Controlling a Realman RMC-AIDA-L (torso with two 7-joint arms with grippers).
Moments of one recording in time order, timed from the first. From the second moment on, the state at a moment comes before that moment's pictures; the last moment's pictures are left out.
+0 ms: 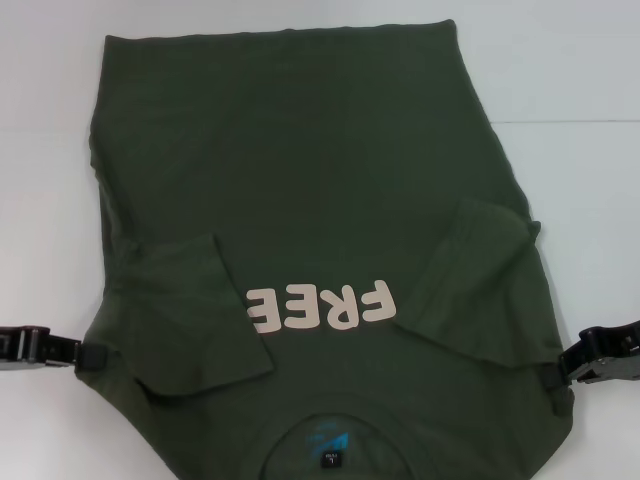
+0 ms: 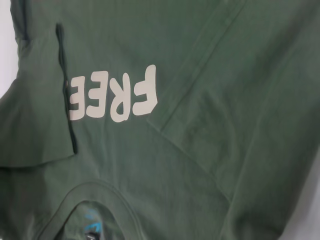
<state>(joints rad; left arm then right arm) -0.53 -1.95 0.44 0.83 2.47 1.83 -2.22 0.69 1.92 -0.68 -0.58 -2.53 -1.61 2.48</state>
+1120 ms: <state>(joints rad) -0.53 -1.95 0.34 0.83 2.34 1.80 -2.23 0.63 1.89 -0.43 -0.60 -2.40 -1.65 2.34</state>
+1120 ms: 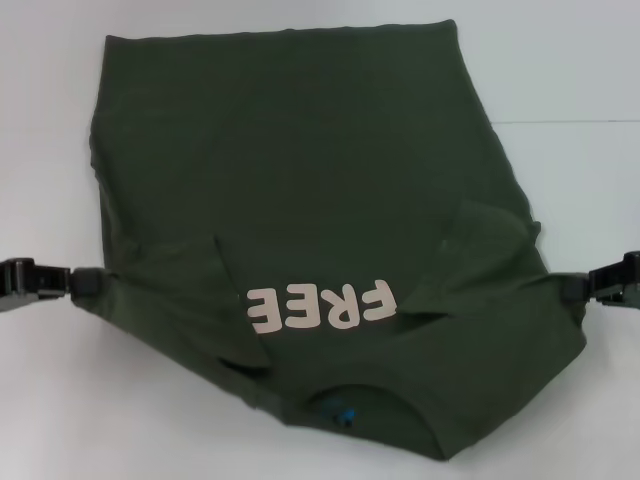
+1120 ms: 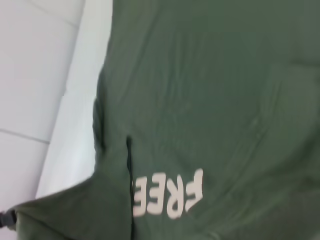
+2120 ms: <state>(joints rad) -0.46 -1.97 0.32 0.78 2.12 1.71 -2.15 0.54 1.91 -0.39 -0.58 -2.15 -1.55 2.26</state>
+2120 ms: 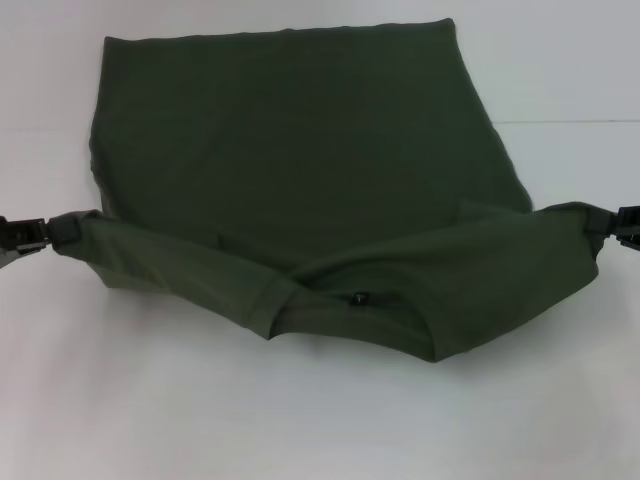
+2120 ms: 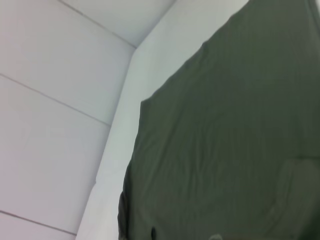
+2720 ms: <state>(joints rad) -0.37 -1.97 0.31 0.72 1.98 1.79 -2.03 0.48 1.93 -0.38 -0.59 -2.08 -1.68 2.13</state>
